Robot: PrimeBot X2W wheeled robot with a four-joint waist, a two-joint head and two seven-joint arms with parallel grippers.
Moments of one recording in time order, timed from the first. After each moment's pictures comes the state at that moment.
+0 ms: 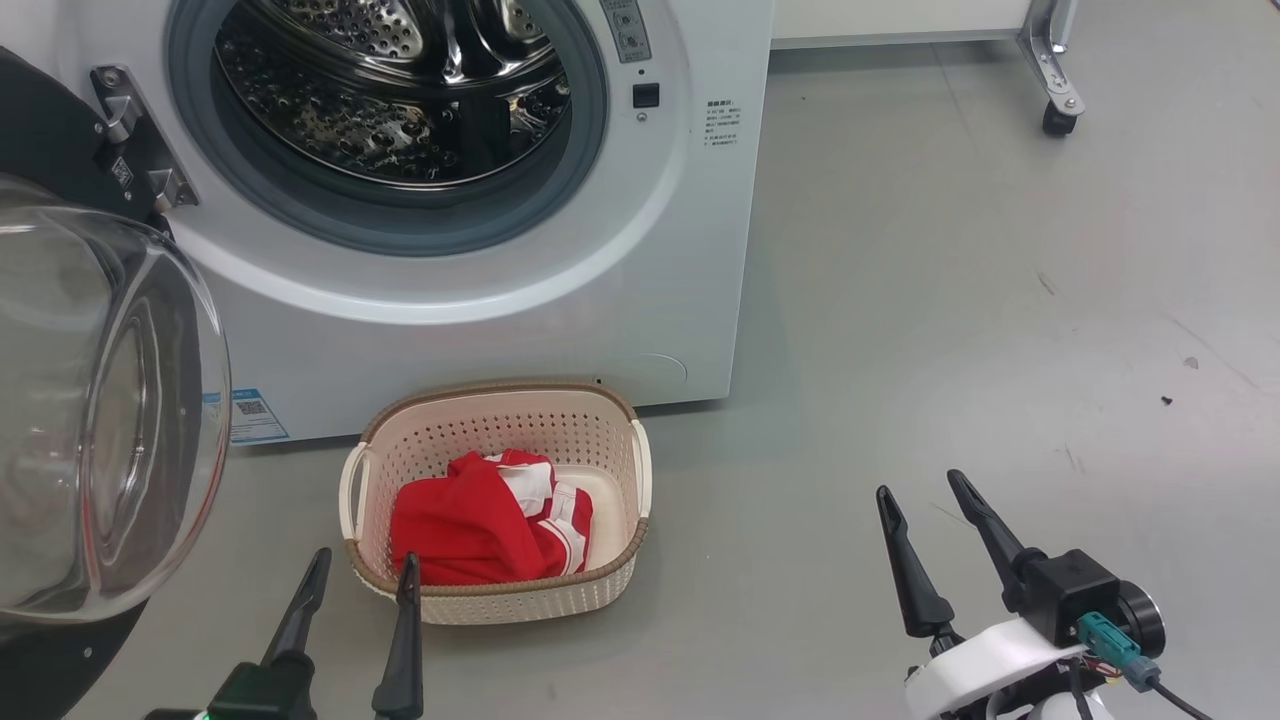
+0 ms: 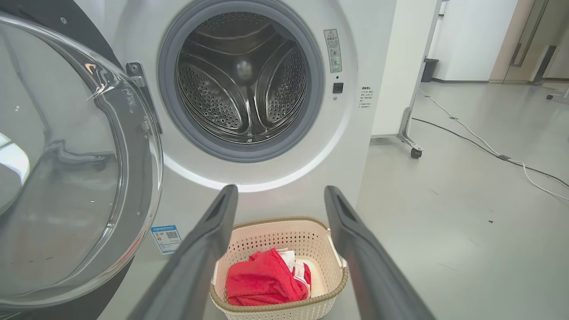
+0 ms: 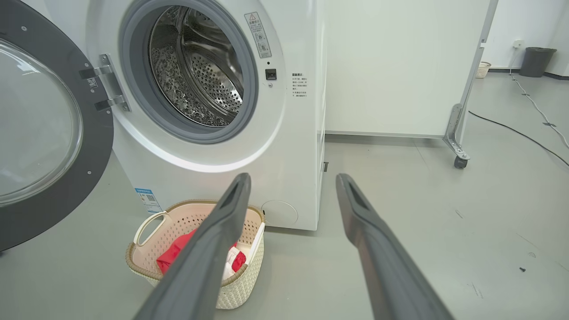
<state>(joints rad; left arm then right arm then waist) 0.20 0.07 -0.20 -0.13 -0.23 0.10 -0.12 0.03 -0.05 0.22 0.20 0.21 0.06 -0.26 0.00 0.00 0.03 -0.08</state>
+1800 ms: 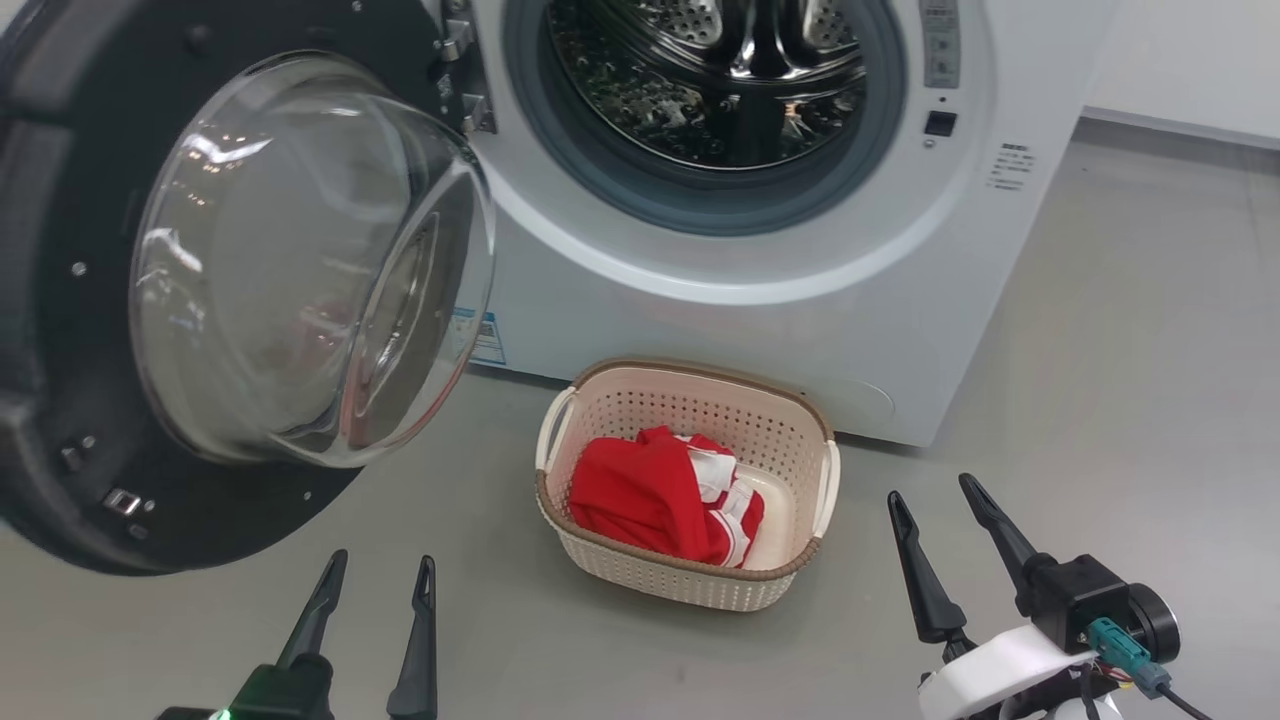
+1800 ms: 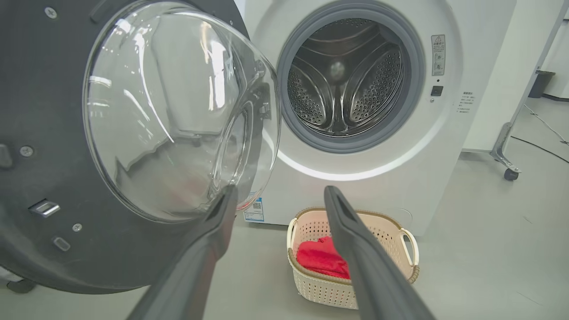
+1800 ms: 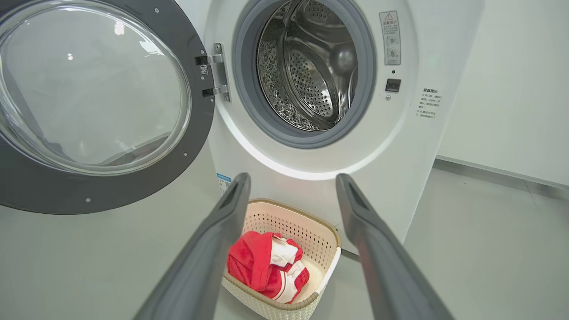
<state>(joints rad) 0.20 0.07 -0.22 -0.13 -0.21 0.11 -0.12 0.04 -0.06 0.20 0.19 0.19 0.07 -0.26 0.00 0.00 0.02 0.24</state>
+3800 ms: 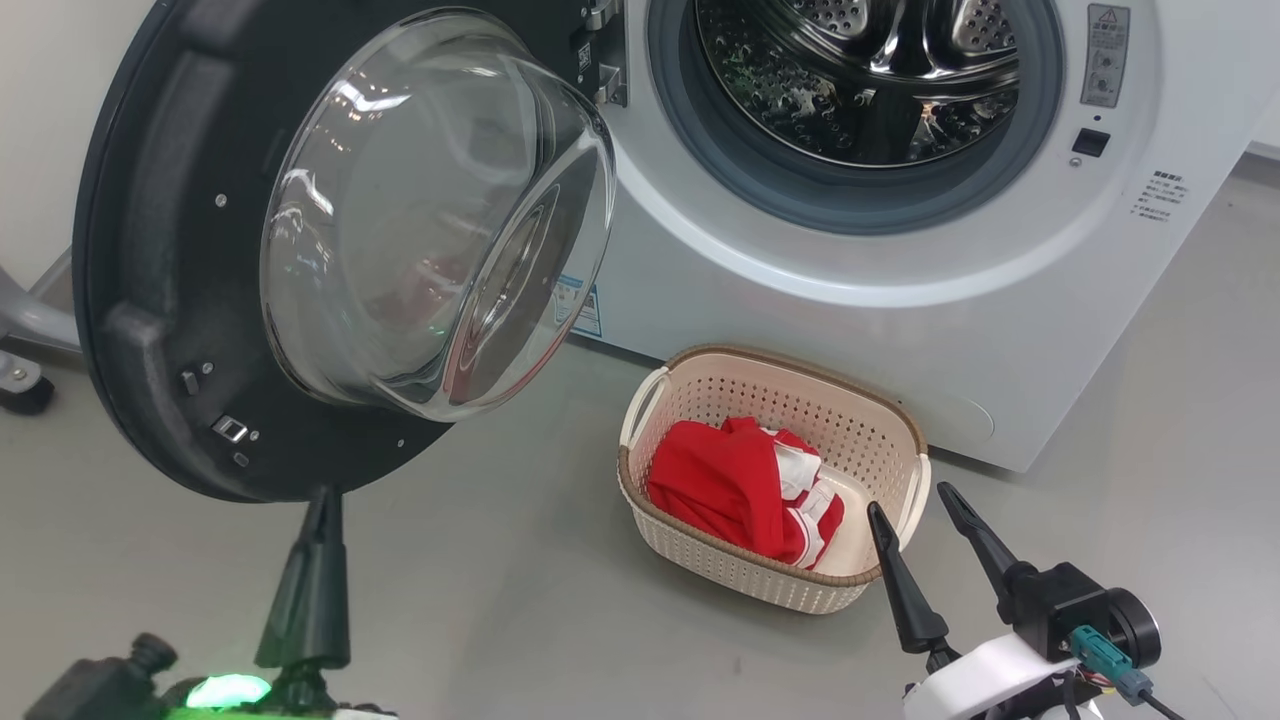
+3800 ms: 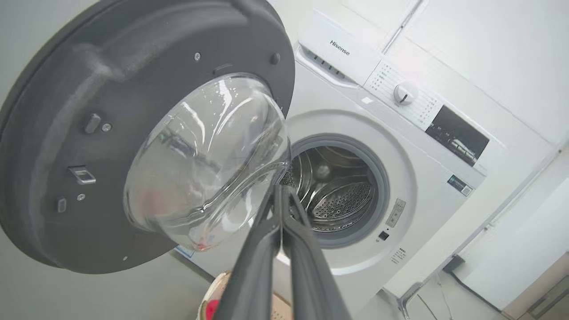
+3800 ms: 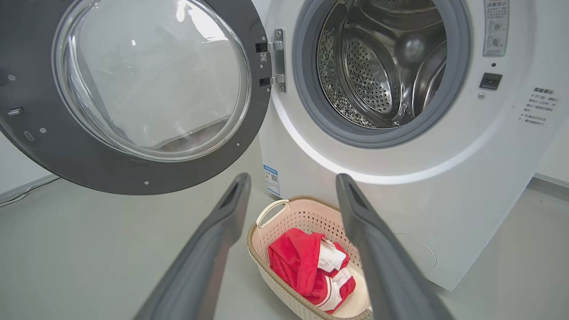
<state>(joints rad) 0.20 0.05 -0.18 -0.31 -0.79 -0.06 -0.16 0.05 -0.05 0.23 0.18 0.19 0.07 -0.26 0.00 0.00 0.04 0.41</state>
